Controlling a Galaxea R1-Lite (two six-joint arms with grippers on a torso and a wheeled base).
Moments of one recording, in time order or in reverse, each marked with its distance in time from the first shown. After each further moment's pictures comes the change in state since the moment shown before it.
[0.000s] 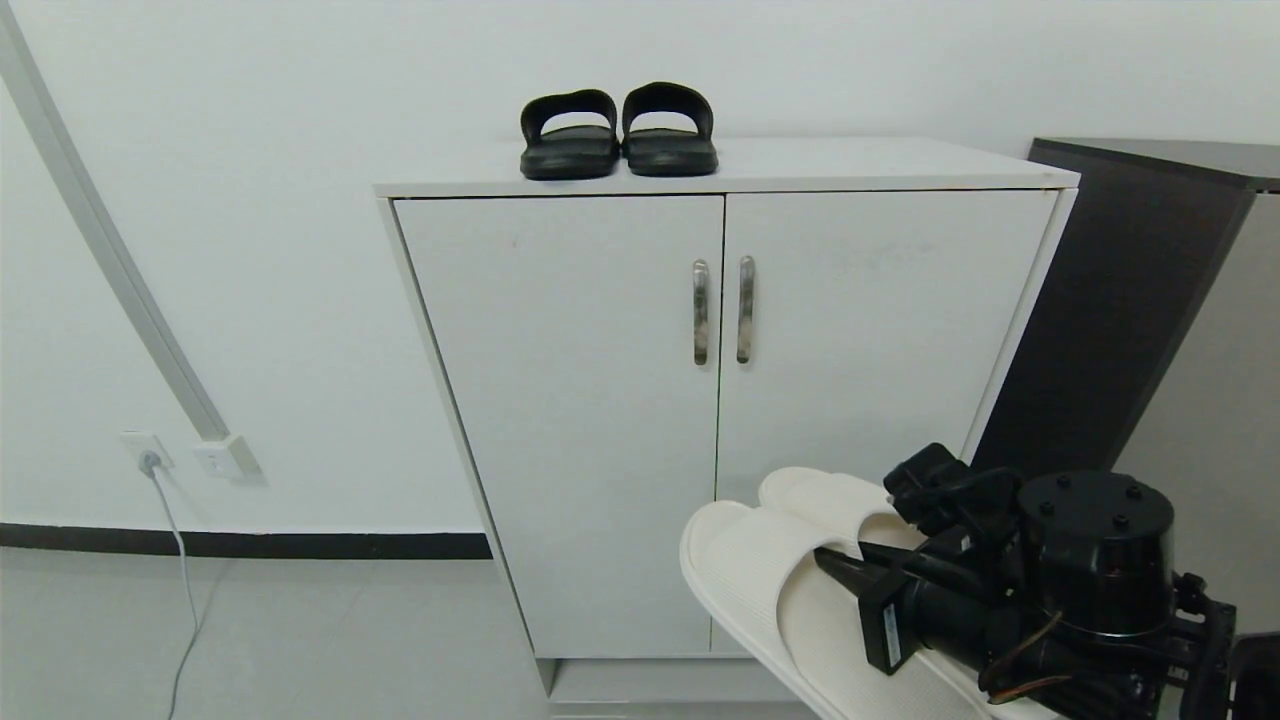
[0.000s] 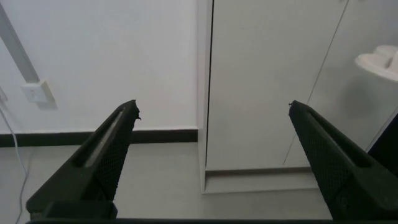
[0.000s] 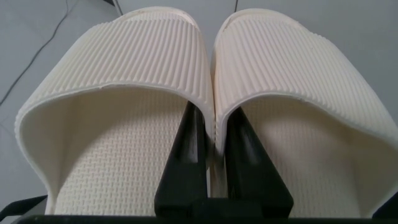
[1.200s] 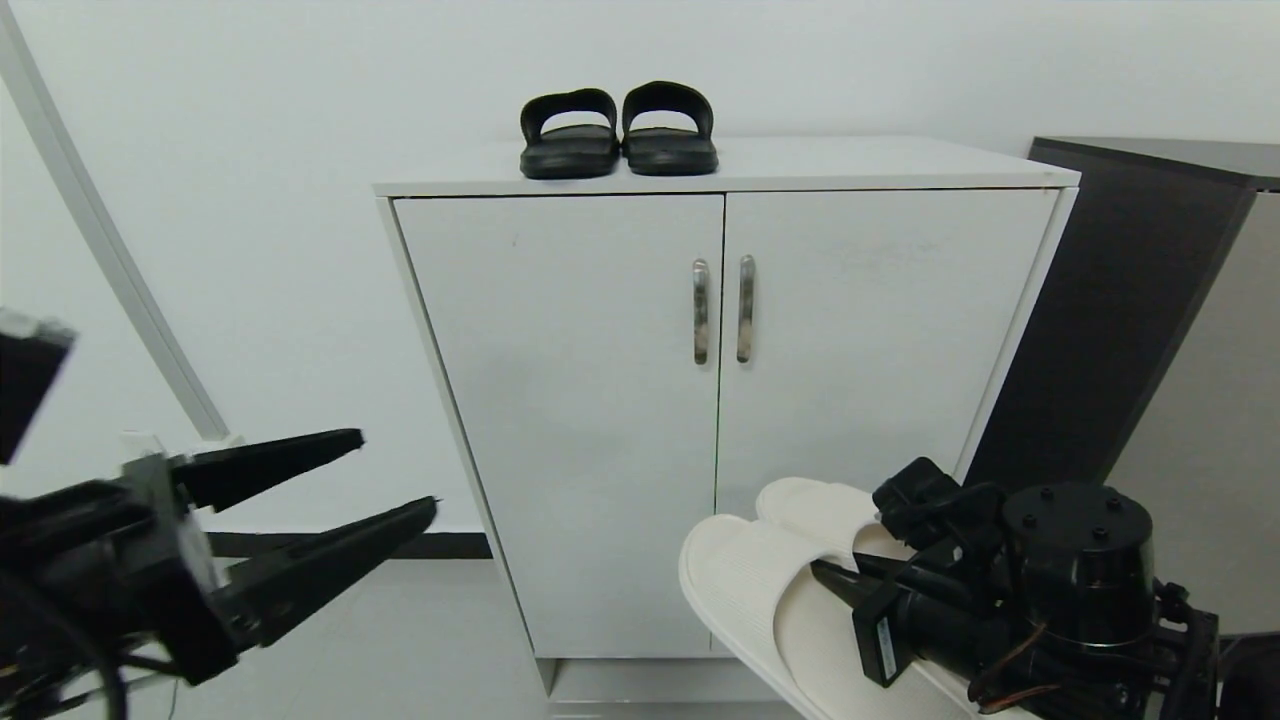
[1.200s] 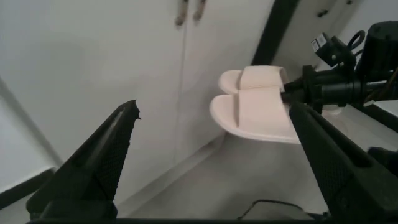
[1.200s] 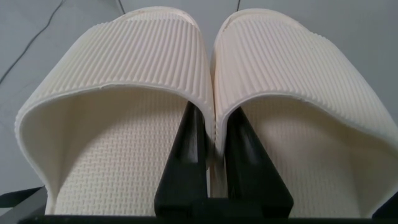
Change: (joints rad) left arm -0.234 1.094 -0.455 -0.485 -0.498 -0.054; right arm 0.004 0.030 0.016 -0.020 0.000 -0.024
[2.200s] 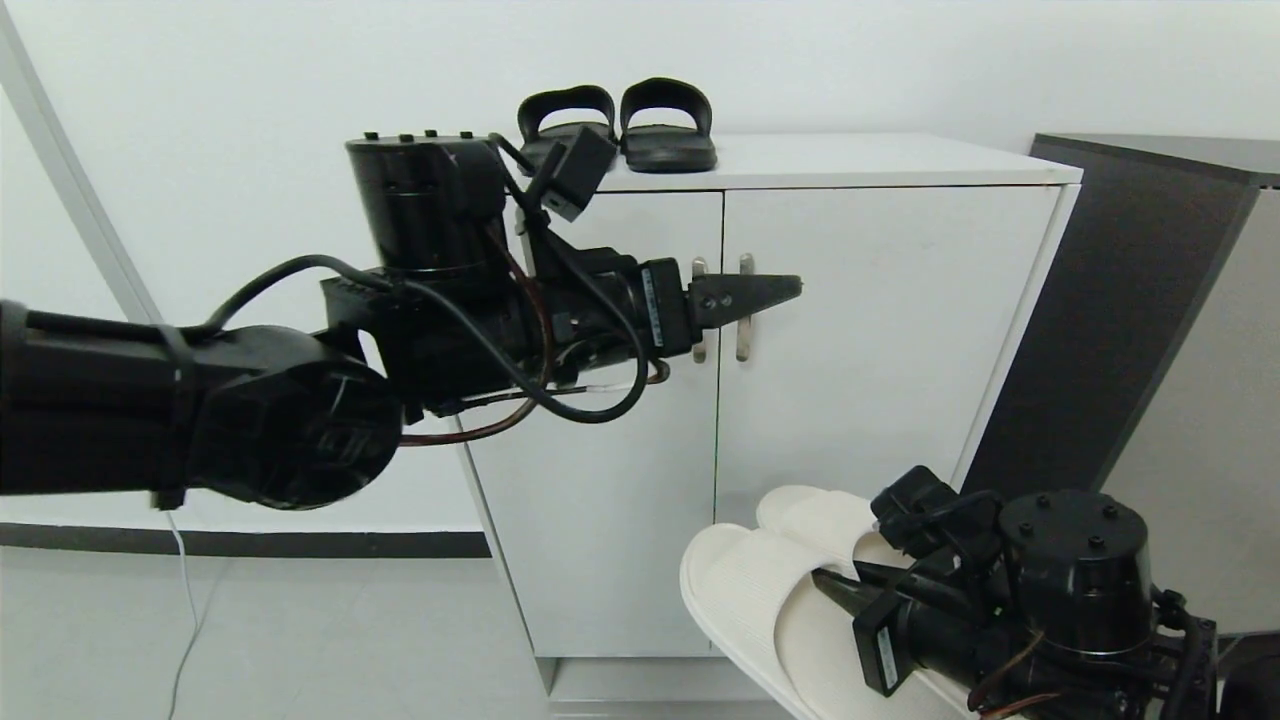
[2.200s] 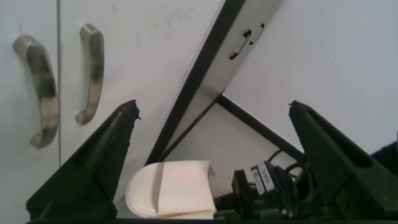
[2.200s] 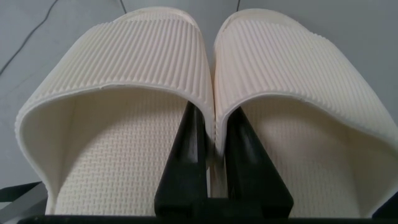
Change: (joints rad) left arm -0.352 0.681 -0.752 -0.095 -0.002 -0.305; right arm 0.002 0.005 0.010 0.000 -0.002 -0.003
